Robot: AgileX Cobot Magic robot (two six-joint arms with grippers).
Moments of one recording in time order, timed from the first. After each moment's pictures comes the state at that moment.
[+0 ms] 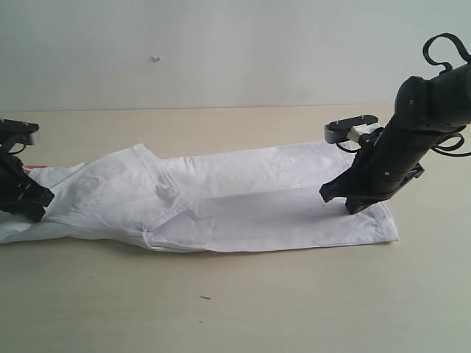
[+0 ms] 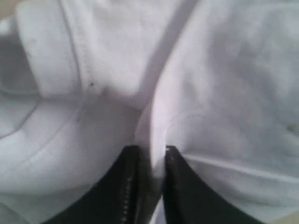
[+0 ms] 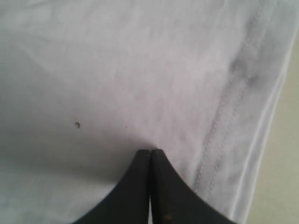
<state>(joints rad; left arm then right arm) 0.06 2.02 -1.20 -0.30 0.67 0.65 0.04 2.06 -1.22 0.19 0.59 -0.30</state>
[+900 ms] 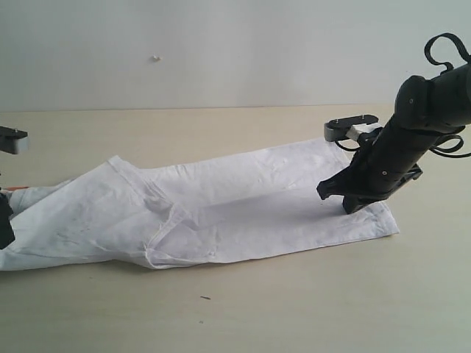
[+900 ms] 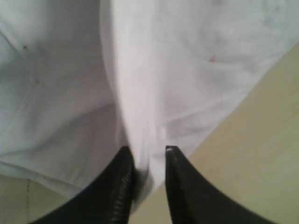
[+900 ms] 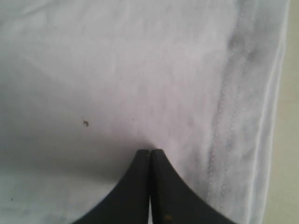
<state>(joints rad) 0.06 1.89 -1.20 -0.19 1.08 0.74 0.04 2.06 -1.22 0.23 0.59 -0.30</state>
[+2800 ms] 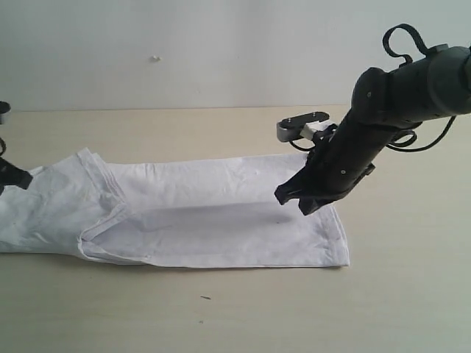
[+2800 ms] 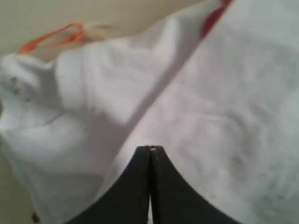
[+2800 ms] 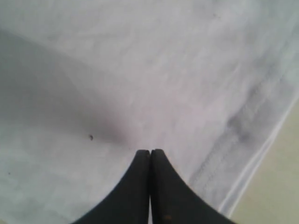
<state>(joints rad) 0.06 1.90 -1.13 0.10 0.51 0.18 0.18 2.04 -1.26 0.31 0.64 -0.37</state>
